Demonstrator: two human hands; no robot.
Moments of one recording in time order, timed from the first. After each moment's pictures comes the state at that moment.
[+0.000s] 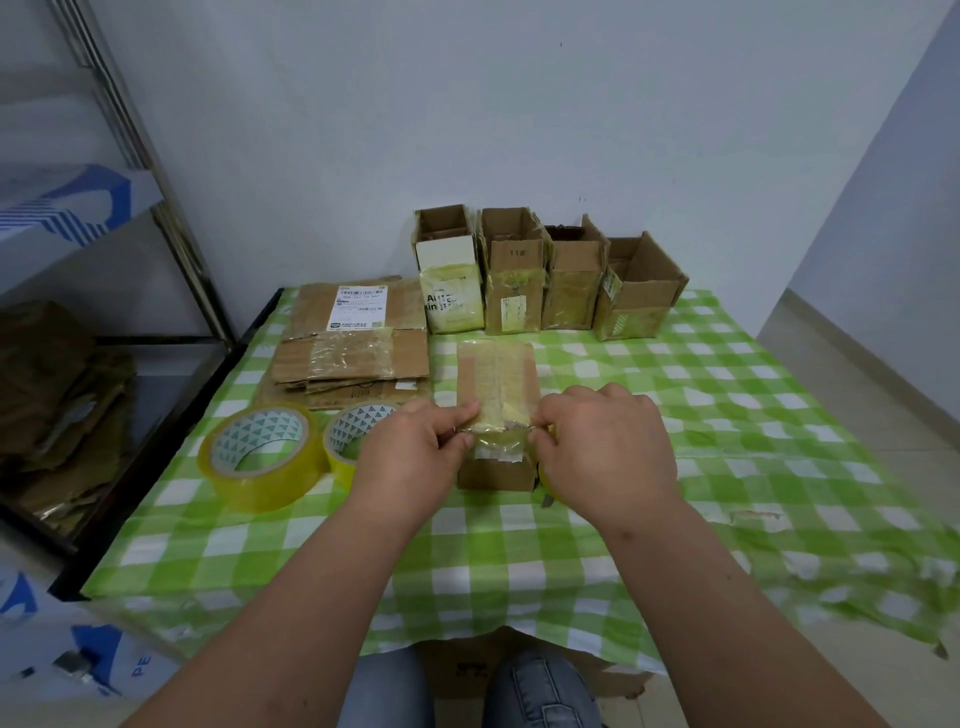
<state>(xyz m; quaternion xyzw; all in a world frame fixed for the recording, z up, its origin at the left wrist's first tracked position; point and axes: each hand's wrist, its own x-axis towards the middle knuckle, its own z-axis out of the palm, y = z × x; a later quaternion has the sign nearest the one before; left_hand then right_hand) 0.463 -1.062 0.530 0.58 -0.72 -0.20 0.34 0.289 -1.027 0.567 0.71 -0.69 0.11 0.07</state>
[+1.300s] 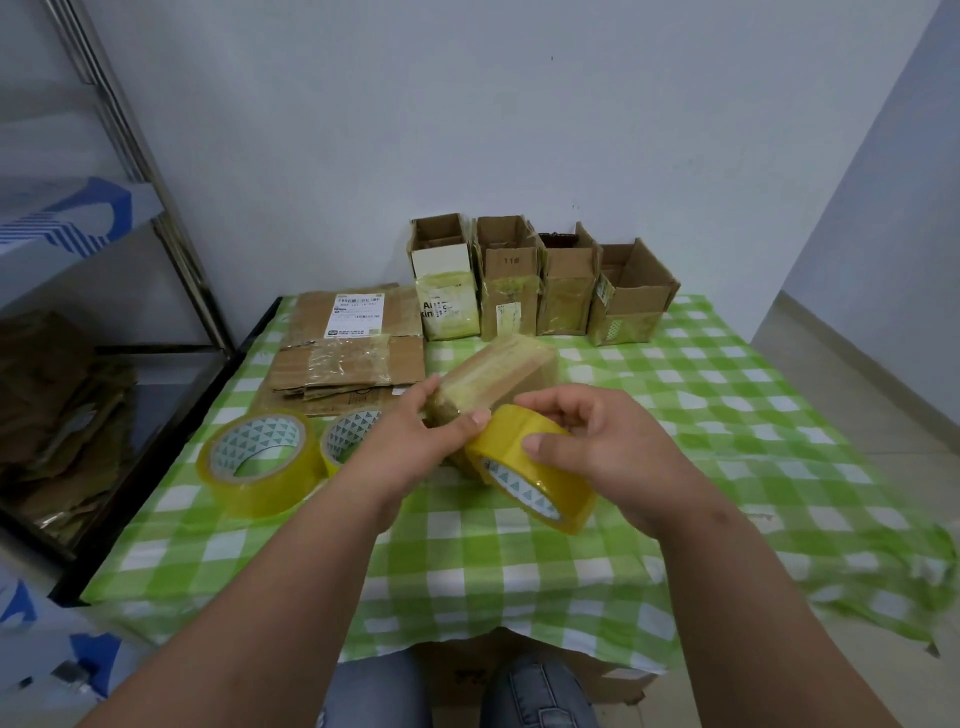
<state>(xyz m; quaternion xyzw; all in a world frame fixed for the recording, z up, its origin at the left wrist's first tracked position) 0.465 -1.074 0.543 0.57 -0.55 -0.49 0.36 0.274 -1.013 0.587 0.58 -0.55 0.41 -0.44</state>
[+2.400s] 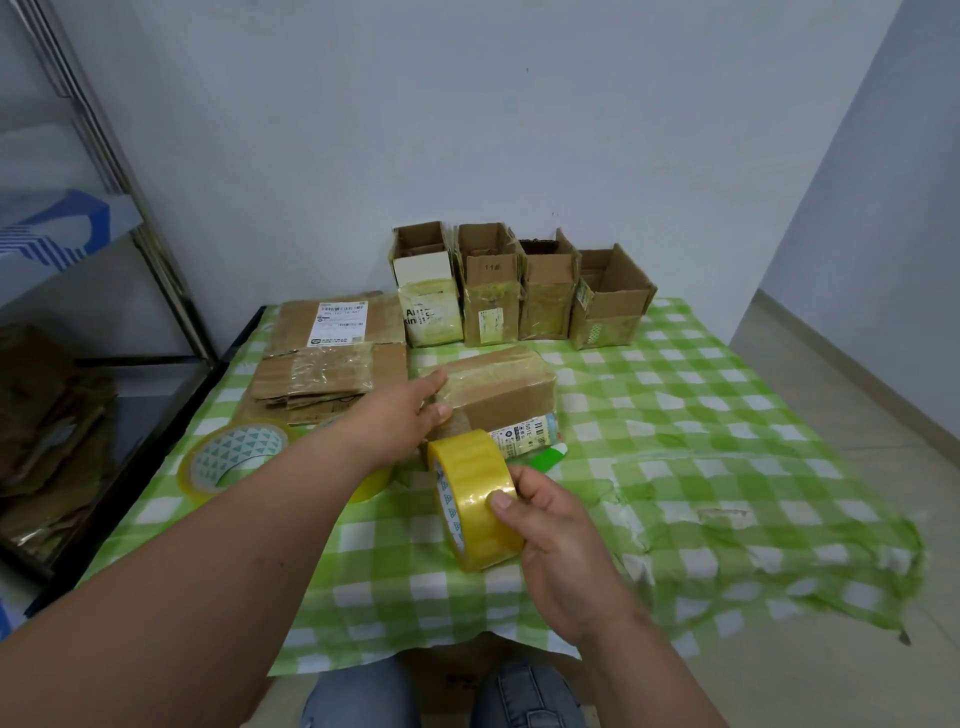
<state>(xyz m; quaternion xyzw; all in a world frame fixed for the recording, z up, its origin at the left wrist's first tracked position) 0.464 -1.111 0.563 0.58 -0.77 -0.26 0.10 0.309 -0.982 0.515 0.39 -0.41 0.56 -0.60</state>
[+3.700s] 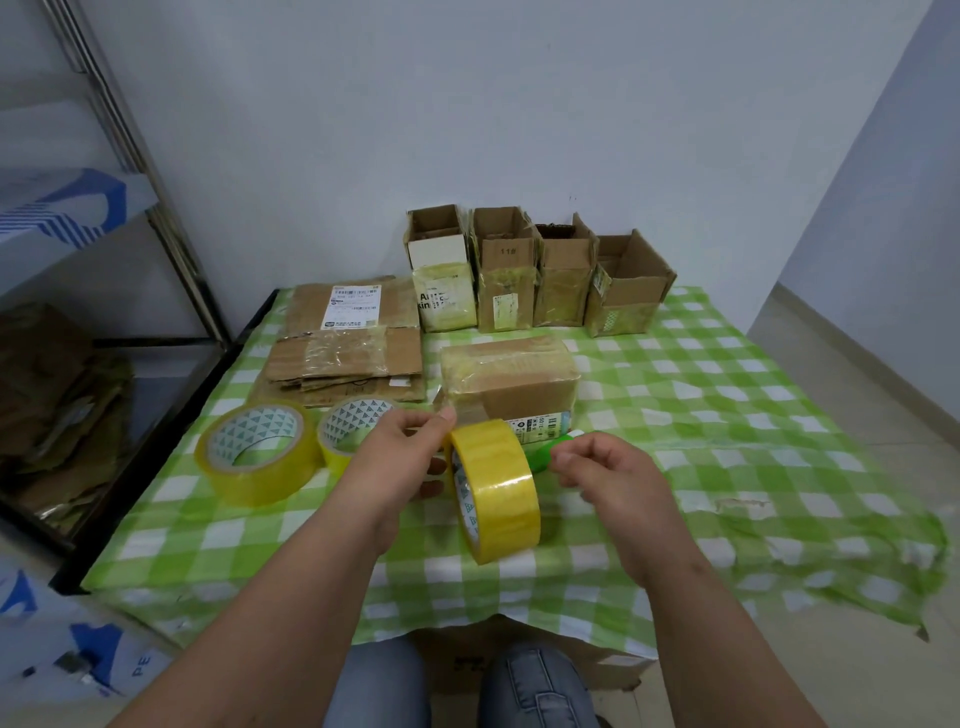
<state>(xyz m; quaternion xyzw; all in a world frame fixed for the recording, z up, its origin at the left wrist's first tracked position) 0.464 -1.056 0.531 0.58 -0.43 -0.56 0.40 0.265 -0.999 0.522 0.45 -0.63 0.48 -0.41</state>
